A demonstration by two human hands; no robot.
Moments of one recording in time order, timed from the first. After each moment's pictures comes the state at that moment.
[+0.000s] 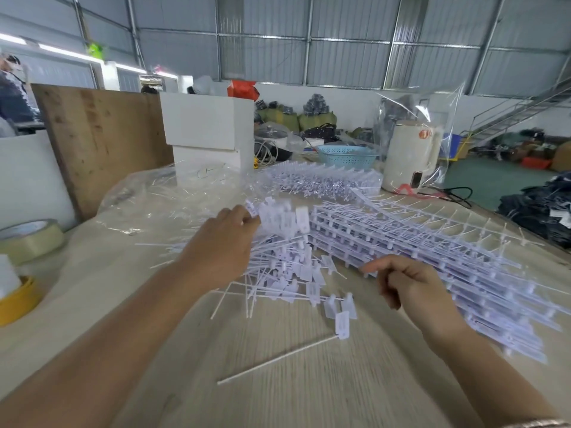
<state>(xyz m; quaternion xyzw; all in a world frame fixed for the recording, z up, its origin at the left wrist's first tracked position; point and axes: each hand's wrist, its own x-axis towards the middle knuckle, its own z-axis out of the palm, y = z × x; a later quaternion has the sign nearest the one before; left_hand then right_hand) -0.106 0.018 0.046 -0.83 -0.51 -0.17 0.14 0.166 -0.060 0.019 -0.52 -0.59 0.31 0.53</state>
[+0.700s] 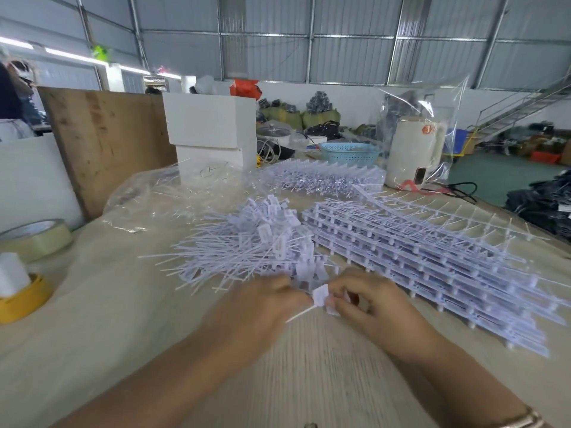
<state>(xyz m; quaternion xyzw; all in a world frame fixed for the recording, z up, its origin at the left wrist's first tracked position) -0.079 -0.057 0.011 -0.90 -0.34 -0.27 0.02 0.136 -0.065 0.007 -0.43 -0.82 0.08 0.36</state>
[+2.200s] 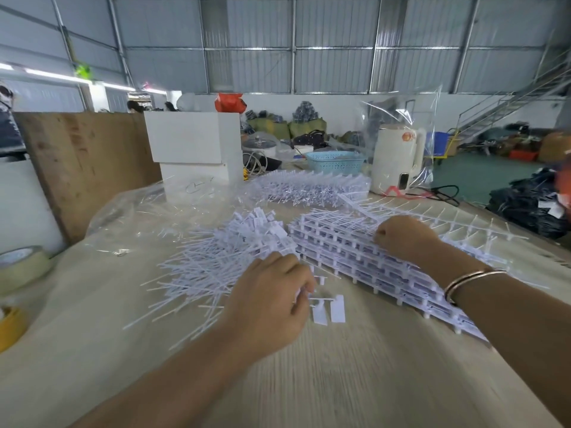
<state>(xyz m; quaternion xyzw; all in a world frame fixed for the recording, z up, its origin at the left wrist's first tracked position) -0.040 -0.041 0.032 -0.88 -0.35 -0.32 0.09 0.219 0.034 0.072 -0.76 -0.64 -0.04 0.06</state>
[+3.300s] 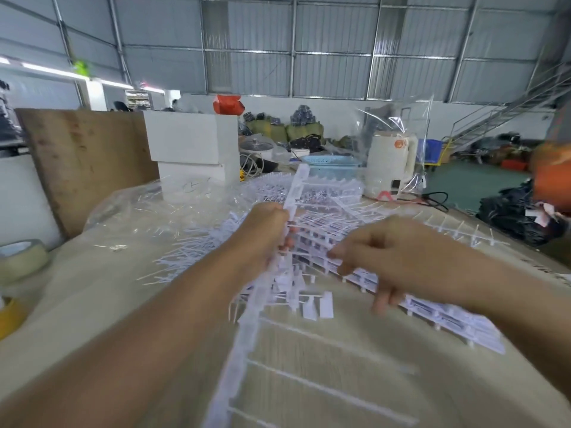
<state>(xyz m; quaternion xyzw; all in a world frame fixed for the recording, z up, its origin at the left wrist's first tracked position) -0.010 -0.009 0.103 -0.55 -0.47 -0.47 -0.50 0.144 -0.123 0.136 -0.58 -0.74 0.25 0.26</state>
